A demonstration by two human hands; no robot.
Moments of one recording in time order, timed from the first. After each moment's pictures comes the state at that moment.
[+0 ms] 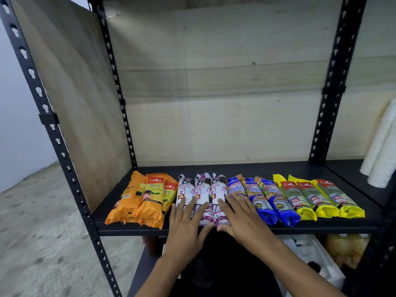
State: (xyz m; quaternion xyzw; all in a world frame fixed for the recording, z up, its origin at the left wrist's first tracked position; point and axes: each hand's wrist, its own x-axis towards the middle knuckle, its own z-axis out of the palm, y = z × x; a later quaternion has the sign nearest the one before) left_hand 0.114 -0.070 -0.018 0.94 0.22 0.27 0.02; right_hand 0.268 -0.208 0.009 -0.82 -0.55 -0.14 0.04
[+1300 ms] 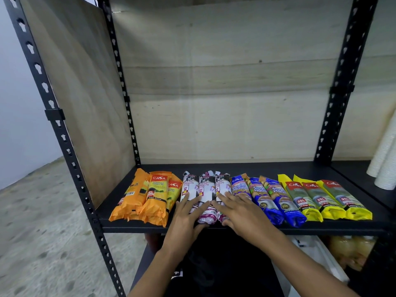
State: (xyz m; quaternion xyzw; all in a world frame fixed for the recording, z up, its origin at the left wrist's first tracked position) left_hand 0.117 -0.040 -0.024 0.93 0.14 0.31 0.10; right_hand 0.280 -0.190 0.018 -0.76 -0.63 -0.15 0.02
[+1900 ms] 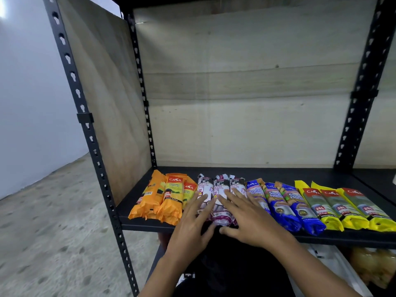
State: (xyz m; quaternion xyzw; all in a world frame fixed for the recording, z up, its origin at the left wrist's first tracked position) left_hand 0.080 -0.050 -0.006 0.91 0.10 0.38 0.08; right_hand 0.254 -0.180 0.033 -0.77 -0.63 -0.08 0.11
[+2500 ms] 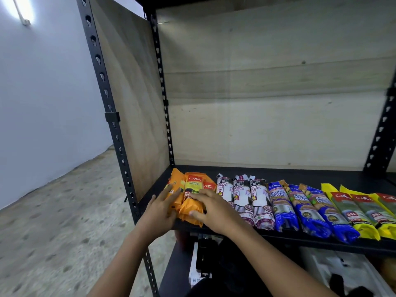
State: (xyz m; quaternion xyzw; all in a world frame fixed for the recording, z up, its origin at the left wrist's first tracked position) left_hand -0.010 0.061 0.032 0.93 0.30 0.18 0.10; right_hand 0.168 -0.069 0.041 -0.74 -0.62 0.05 0.28
